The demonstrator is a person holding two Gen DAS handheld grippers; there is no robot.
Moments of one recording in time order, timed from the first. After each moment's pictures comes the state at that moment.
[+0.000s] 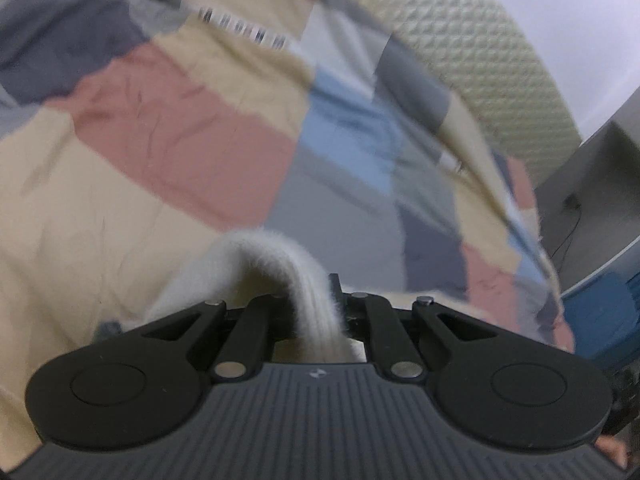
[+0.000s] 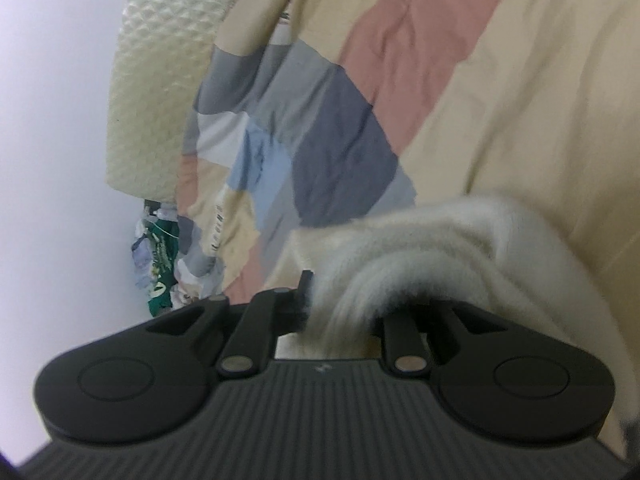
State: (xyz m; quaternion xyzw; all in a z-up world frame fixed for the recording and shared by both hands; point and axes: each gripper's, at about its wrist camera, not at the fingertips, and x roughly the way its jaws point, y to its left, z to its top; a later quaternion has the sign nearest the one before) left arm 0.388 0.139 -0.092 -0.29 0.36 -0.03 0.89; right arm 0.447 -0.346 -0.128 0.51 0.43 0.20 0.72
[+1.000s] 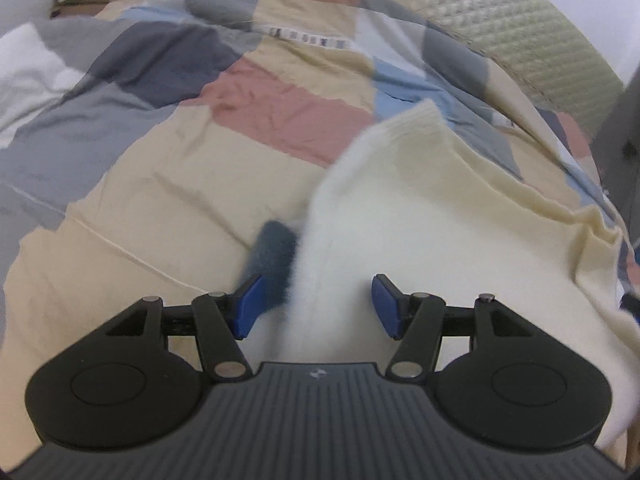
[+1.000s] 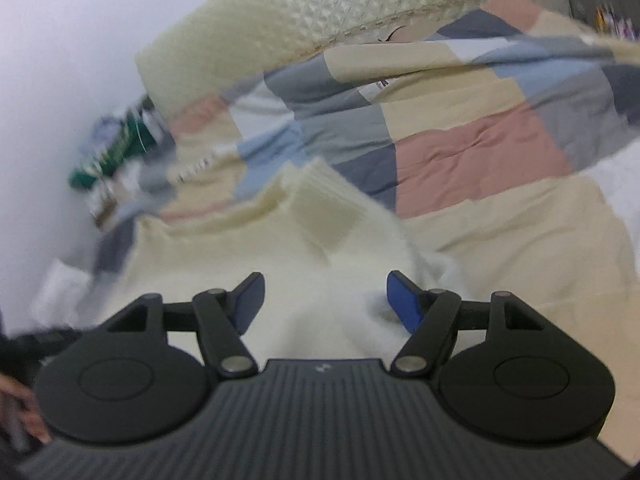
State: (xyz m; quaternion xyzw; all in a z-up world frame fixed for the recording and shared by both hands) left arm 0.252 0.146 -0.077 -0.19 0.37 0.06 0.91; right arm 0.353 -0.319 -0.054 0.16 0.32 0.20 0.91
